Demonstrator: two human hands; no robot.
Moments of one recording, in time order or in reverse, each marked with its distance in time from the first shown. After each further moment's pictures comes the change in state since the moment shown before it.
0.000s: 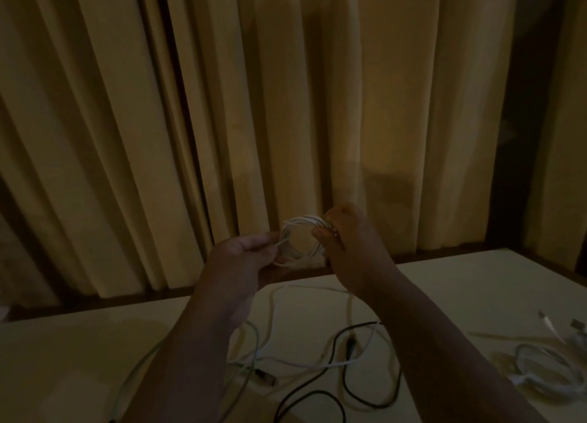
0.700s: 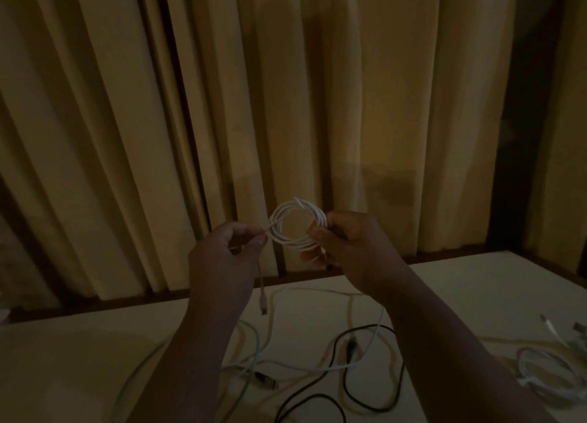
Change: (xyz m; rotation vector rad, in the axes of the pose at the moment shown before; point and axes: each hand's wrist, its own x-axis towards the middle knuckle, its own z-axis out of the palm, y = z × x) left_hand 0.003 -0.004 -0.013 0.591 0.336 0.536; right_hand -0.005 -0.018 -0.015 0.559 -0.147 0.207
